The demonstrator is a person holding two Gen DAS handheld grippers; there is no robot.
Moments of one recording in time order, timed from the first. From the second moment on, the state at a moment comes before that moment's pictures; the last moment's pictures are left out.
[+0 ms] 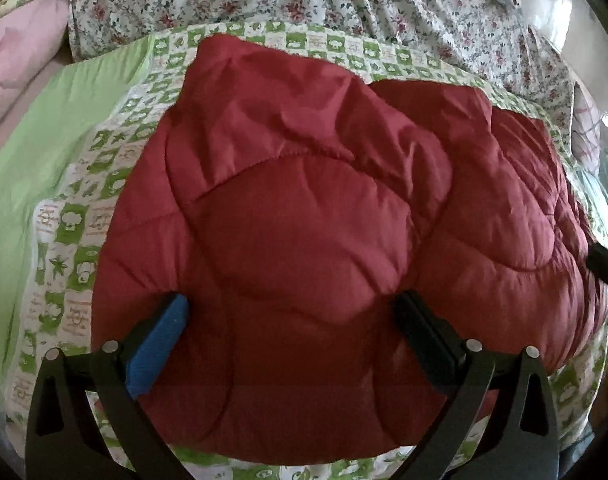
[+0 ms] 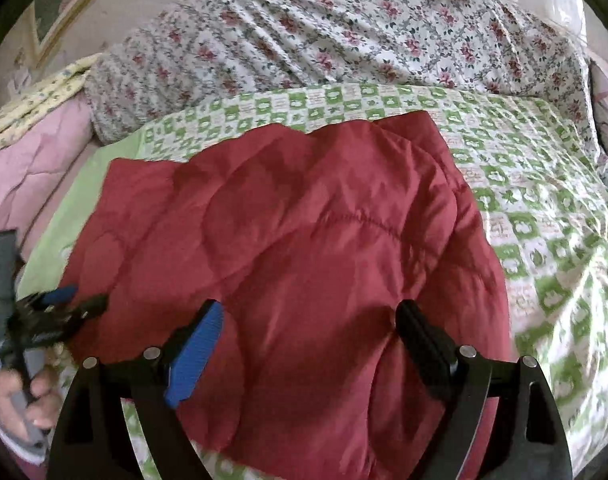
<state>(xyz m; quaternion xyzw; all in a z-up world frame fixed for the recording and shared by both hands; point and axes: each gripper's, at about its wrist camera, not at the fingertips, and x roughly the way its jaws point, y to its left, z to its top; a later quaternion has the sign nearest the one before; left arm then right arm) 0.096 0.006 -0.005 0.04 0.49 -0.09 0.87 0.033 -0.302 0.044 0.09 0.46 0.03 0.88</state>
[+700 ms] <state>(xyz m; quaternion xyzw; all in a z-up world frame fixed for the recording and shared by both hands) -0.033 -0.005 -0.004 0.15 0.51 -0.10 0.84 -0.081 -0.267 0.033 0.05 0.52 0.10 0.85</state>
